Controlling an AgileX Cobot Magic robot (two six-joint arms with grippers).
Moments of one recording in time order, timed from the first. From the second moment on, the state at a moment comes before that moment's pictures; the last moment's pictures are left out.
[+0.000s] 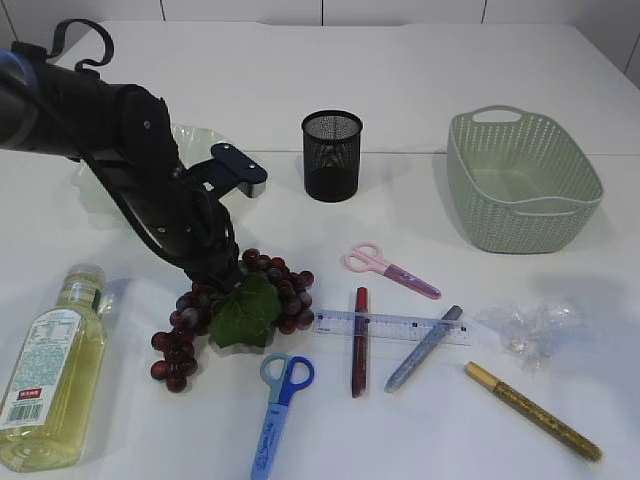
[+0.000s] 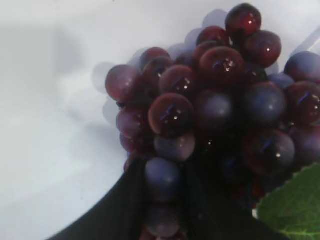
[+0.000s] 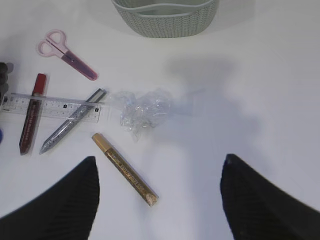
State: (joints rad) left arm -0.43 2.08 -1.37 -0.19 0.67 0.53; right arm -0.05 0.95 -0.88 0.15 0.96 -0.10
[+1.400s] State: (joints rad) left arm -0.43 1.86 -1.37 -0.18 0.72 0.52; right arm -0.05 0.95 -0.88 0.15 0.96 -0.10
